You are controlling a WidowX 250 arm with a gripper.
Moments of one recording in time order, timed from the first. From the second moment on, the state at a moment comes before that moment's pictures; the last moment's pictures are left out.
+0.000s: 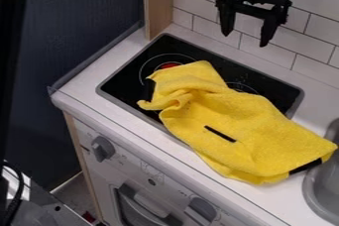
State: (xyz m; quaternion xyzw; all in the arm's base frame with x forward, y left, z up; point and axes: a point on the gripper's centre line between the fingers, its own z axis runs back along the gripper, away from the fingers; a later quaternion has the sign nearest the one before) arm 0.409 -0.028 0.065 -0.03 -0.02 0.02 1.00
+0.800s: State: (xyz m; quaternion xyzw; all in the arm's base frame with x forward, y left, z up) arm 0.347 -0.030 0.041 -0.04 0.05 0.05 1.00
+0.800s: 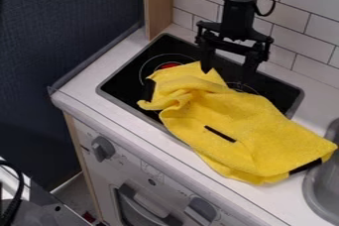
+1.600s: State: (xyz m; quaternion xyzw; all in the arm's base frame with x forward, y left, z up) arm 0.306 -0.061 -0.006 -0.05 0.01 0.02 1.00
